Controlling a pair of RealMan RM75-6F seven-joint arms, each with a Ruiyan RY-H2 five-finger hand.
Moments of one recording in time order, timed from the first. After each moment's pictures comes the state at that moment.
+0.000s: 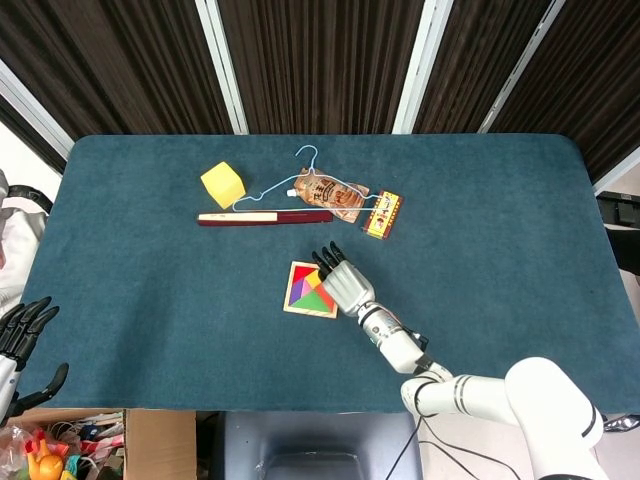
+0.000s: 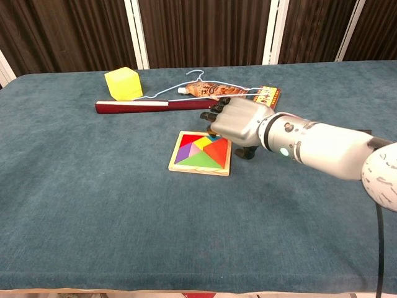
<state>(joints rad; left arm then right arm) -0.08 -1.03 0.04 -1.50 1.74 1.68 -0.36 1.02 -1.79 0.07 -1.16 -0.95 0.86 -1.04</state>
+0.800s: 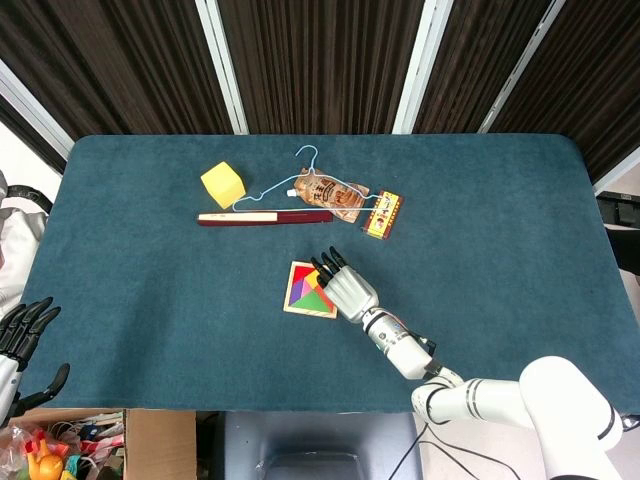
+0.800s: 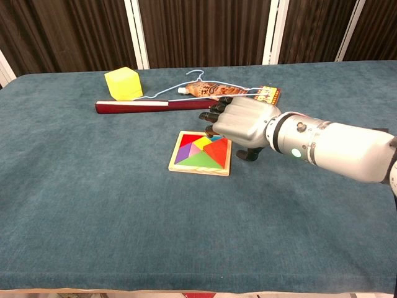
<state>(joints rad) -0.08 -1.03 0.04 -1.50 1.75 1.68 -0.35 0.99 -1.73 0.05 -1.25 -1.02 0.89 -1.00</state>
